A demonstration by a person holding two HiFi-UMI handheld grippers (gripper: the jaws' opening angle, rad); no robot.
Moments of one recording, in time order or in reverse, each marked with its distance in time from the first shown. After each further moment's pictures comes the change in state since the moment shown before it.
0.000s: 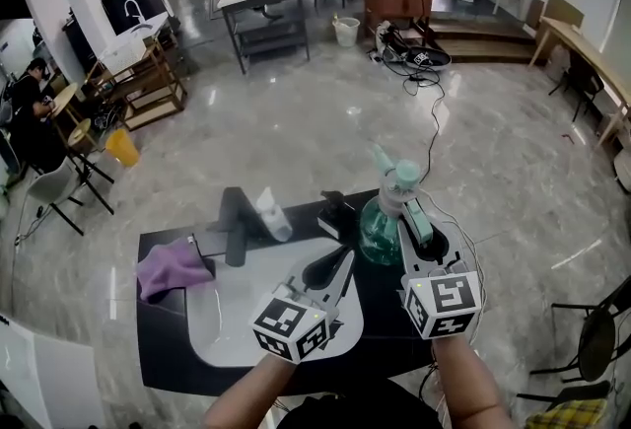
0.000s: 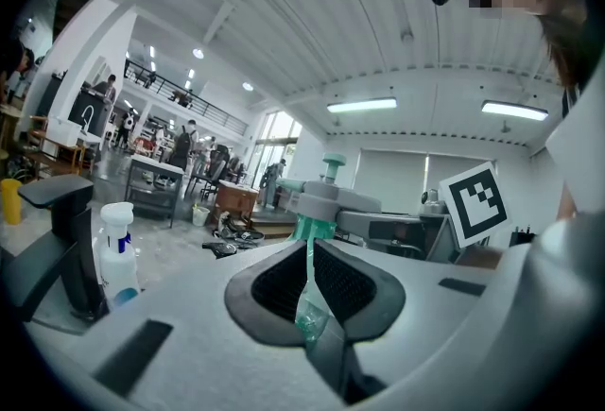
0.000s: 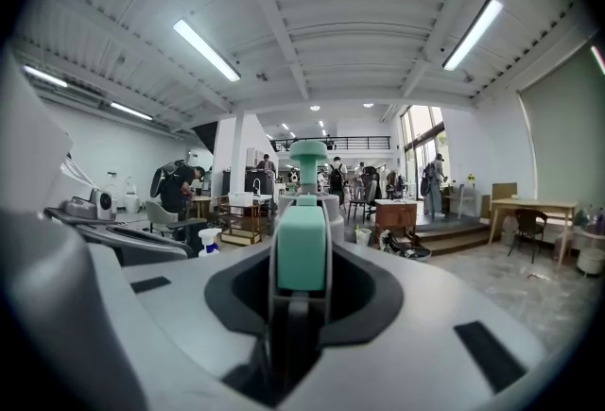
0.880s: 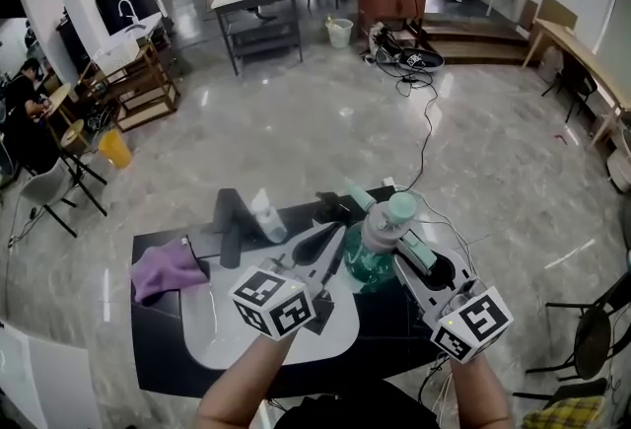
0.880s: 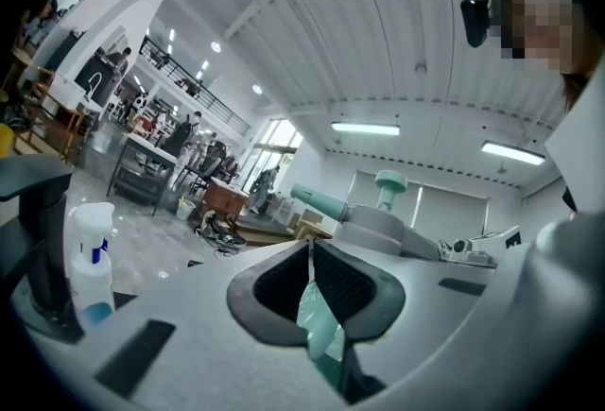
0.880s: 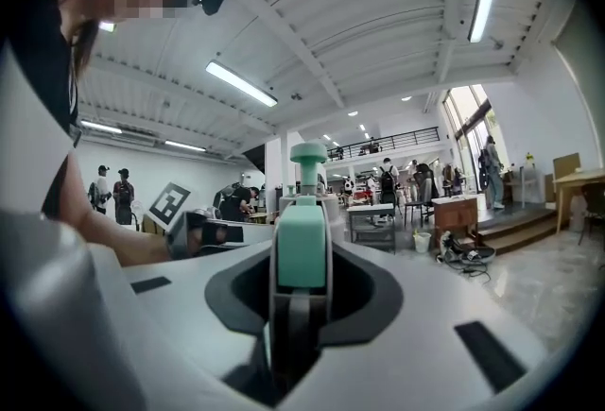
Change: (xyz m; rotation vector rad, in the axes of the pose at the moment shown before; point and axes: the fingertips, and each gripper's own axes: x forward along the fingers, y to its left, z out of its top) left arm 0.015 0.021 0.035 -0.157 -0.084 -0.085; right arm -0.048 0.040 0.011 0.053 -0.068 0.364
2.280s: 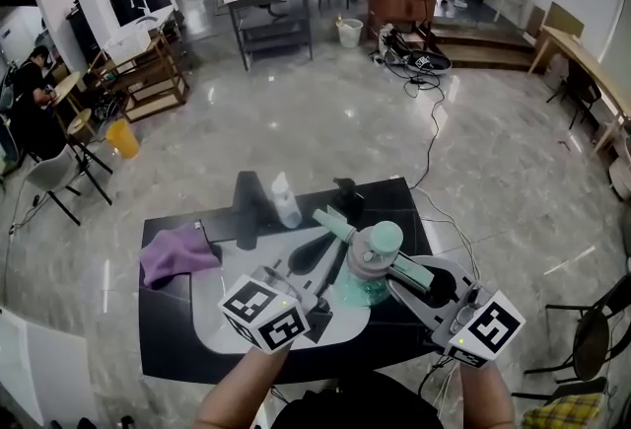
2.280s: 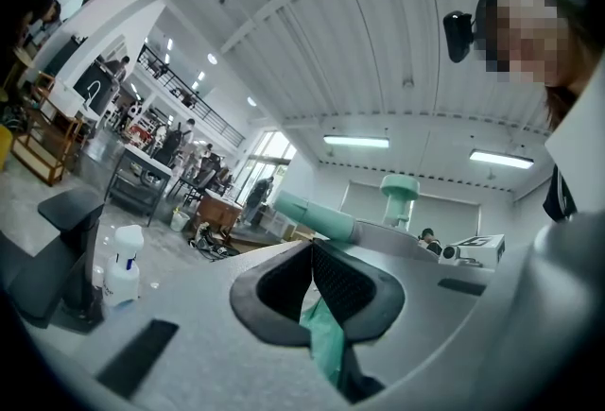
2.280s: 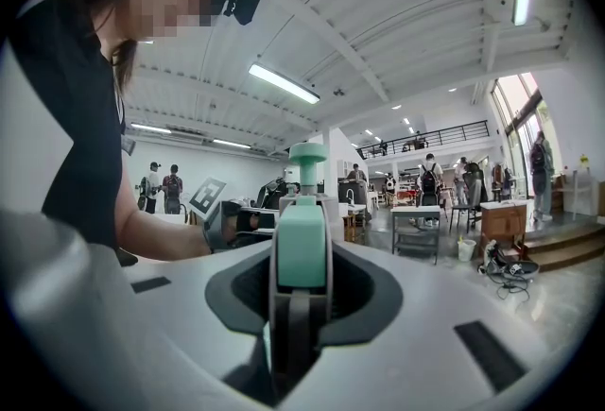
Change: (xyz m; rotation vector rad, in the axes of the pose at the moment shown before) left arm -0.069 -0.031 0.024 0.012 -0.075 -0.033; right arm -0.019 0.091 0.012 -0.081 0.028 0.263
